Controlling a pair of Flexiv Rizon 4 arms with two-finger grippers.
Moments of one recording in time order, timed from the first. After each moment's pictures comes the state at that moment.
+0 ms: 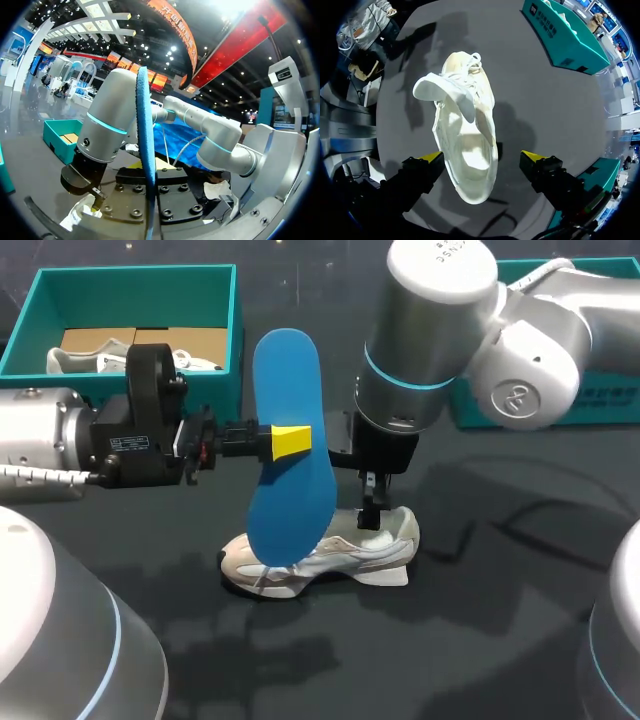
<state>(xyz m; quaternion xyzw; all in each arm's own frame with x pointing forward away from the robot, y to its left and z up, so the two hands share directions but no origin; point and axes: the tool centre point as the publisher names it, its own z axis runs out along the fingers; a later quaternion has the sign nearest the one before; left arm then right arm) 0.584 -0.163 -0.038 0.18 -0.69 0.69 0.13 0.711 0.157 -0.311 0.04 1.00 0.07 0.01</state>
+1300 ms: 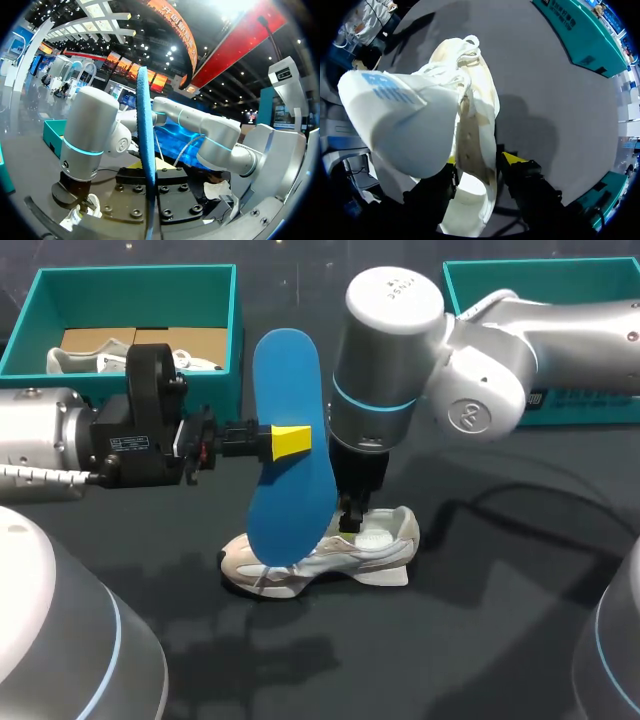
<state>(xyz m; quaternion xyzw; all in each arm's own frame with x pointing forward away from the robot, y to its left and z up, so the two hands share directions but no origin) 0.584 -0.163 -0.038 0.18 -0.69 0.69 0.13 0.721 0.179 -0.370 0.02 1.00 0.06 -0.02</state>
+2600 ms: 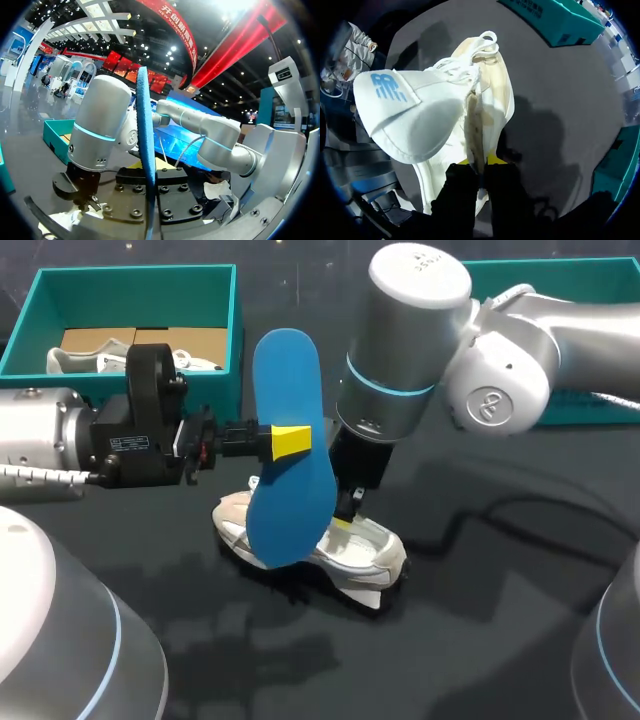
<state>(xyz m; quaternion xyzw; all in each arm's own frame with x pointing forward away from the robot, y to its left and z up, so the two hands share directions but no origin) 0.584 -0.163 -0.038 0.18 -0.69 0.69 0.13 0.691 0.189 -0.329 0.19 0.98 0.09 -0.06</state>
